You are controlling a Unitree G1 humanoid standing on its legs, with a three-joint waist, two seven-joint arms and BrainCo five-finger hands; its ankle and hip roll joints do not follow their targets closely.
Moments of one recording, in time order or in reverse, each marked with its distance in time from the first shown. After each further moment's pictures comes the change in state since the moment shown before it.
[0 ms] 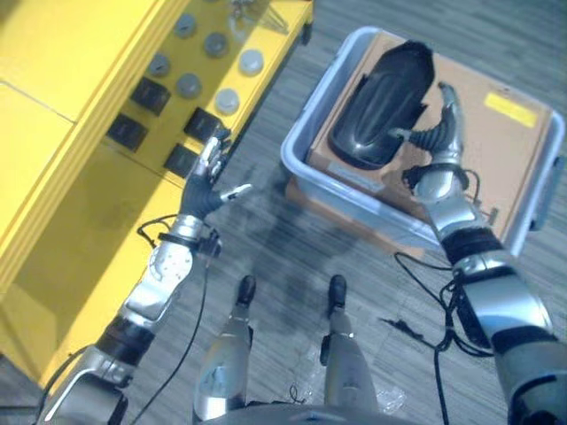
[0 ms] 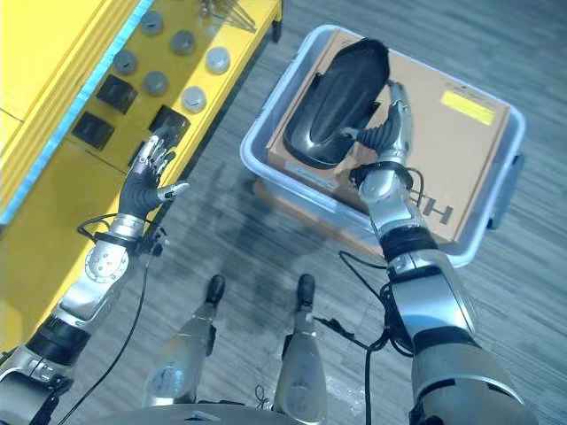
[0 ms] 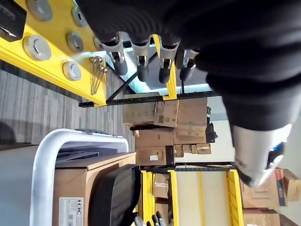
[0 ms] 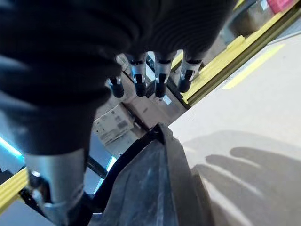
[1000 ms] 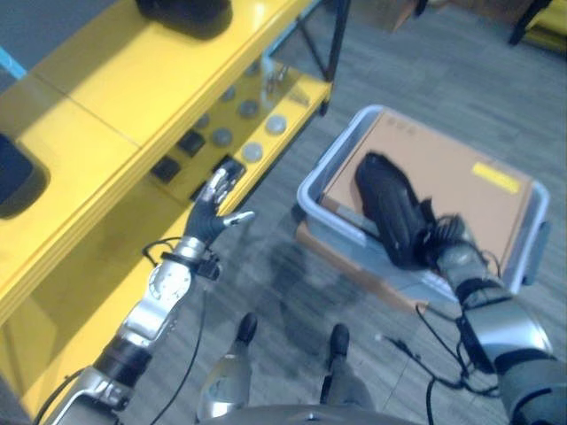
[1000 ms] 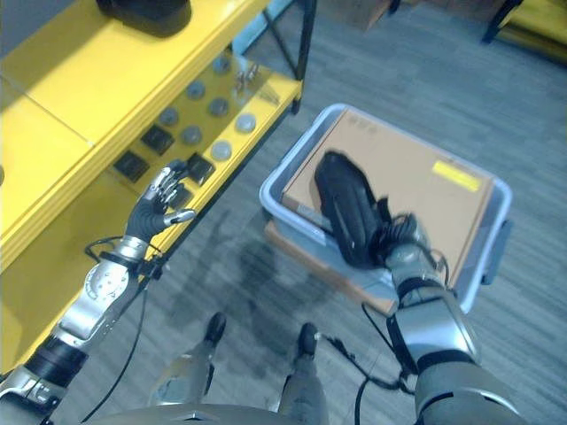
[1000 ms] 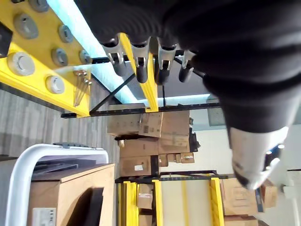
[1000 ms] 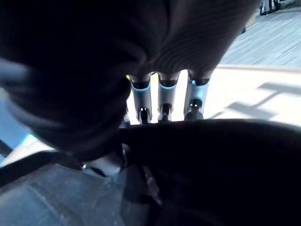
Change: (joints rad) left arm 0.135 0.017 0.022 -0.002 -0.038 0.036 -0.101; right arm 0.310 0.010 -0.002 0.376 0.061 0.093 0.261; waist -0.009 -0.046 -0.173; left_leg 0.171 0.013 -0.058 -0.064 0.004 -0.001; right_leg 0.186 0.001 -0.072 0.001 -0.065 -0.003
